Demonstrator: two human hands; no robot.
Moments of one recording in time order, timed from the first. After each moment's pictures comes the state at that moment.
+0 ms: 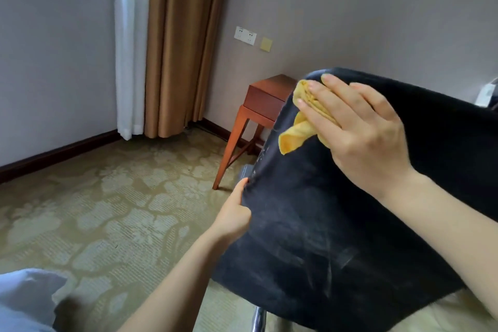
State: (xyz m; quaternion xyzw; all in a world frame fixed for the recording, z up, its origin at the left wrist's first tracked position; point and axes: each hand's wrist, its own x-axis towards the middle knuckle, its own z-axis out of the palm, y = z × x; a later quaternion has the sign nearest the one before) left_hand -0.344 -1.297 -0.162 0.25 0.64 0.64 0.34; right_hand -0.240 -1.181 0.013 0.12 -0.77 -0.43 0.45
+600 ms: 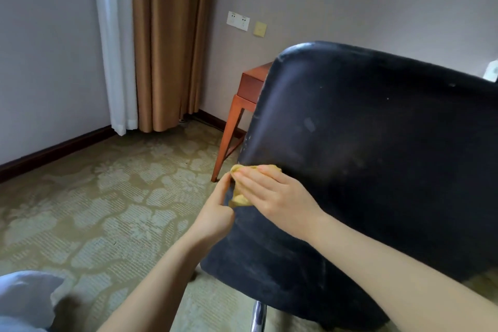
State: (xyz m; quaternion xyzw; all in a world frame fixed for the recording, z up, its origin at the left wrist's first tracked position) left_hand -0.347 -1.295 -0.174 0.27 0.65 0.64 0.30; right_hand -0.261 -1.152 -0.129 0.18 -0.88 -0.40 0.19
